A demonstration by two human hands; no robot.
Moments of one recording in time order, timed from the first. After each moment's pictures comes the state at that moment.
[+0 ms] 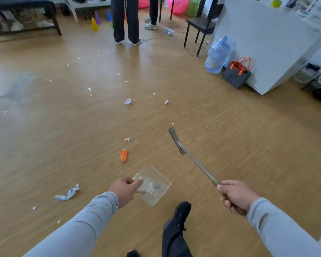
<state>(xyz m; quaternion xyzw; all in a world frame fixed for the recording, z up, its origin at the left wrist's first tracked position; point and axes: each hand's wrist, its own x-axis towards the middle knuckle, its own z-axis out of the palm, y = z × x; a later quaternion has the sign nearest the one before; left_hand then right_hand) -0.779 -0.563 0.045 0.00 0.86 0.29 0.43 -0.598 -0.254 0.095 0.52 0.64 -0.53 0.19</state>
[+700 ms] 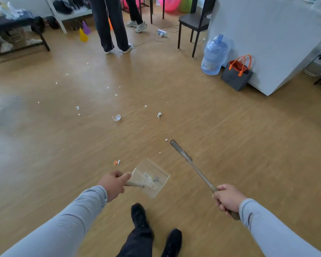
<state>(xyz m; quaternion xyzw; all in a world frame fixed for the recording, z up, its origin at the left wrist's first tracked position) -0.962 -0.341 0.064 -0.05 0.87 0.28 0.41 -0.742 -0.018 0.047 0.52 0.65 -0.50 0.25</state>
